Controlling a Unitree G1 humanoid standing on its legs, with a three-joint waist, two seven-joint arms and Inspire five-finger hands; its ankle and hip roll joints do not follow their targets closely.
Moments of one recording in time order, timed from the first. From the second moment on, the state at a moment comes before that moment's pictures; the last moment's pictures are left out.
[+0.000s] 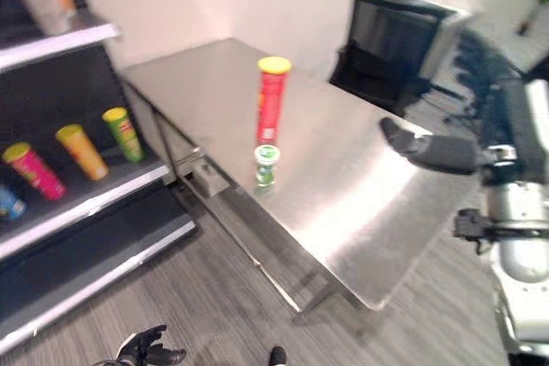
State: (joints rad) left arm 0.11 0.23 -0.12 0.99 -0.12 -0.04 -0.02; right arm 0.06 -0.92 -0.30 -0.16 0.41 -0.21 -0.05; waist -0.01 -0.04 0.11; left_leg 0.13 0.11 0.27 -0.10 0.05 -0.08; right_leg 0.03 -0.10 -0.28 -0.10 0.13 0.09
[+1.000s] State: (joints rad) left arm 0.14 0.26 -0.10 0.99 -0.12 -0.05 -0.03; right arm -0.08 -0.79 -0.03 0.17 0.33 -0.09 0.04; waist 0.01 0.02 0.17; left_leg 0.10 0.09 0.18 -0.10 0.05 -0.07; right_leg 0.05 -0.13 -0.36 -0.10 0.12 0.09
